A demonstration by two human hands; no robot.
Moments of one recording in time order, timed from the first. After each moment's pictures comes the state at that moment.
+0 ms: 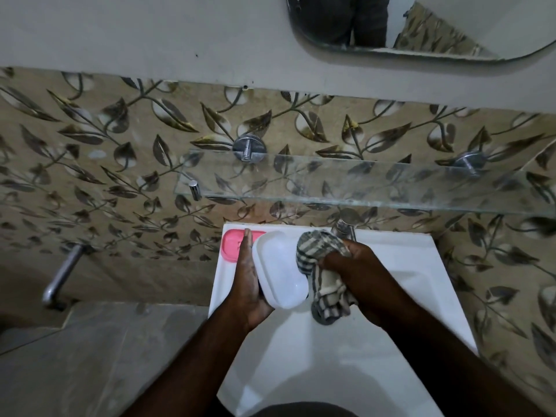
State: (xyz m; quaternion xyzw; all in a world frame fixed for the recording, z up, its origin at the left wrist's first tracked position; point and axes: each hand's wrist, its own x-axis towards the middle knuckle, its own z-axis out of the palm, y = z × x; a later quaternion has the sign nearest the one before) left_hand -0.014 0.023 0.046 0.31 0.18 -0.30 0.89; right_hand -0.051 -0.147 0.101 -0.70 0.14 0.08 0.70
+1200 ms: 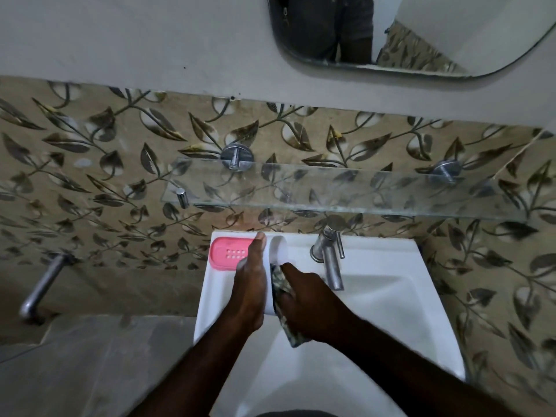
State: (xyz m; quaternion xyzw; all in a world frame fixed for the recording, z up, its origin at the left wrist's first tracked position) left_hand -0.015 -0.002 0.053 0.52 0.18 -0.19 0.81; right_hand -0.061 -0.110 0.081 -0.93 -0.07 0.07 0.34
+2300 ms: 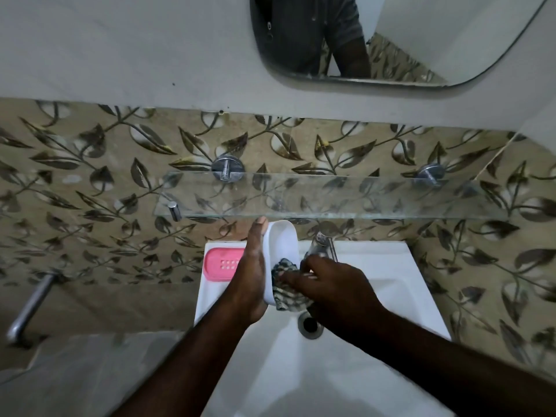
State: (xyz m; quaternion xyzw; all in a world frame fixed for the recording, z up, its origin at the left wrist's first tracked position) left_hand -0.007 -0.002 0.114 0.45 0.10 -0.30 0.83; right_hand -0.067 -0.145 0.122 -0.96 -0.22 -0.15 0.06
